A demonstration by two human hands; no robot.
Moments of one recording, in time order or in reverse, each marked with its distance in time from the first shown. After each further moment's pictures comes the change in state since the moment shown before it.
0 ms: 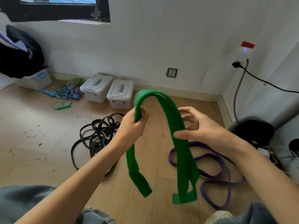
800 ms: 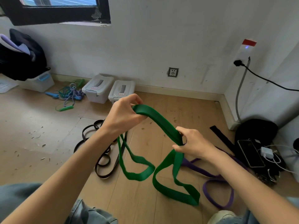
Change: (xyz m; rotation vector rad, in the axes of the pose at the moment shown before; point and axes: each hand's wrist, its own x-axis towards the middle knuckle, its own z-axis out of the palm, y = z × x) left_hand 0.012 0.030 -0.027 0.322 -0.013 0.115; right_hand 0.031 0.069 0.023 -0.524 0.109 -0.015
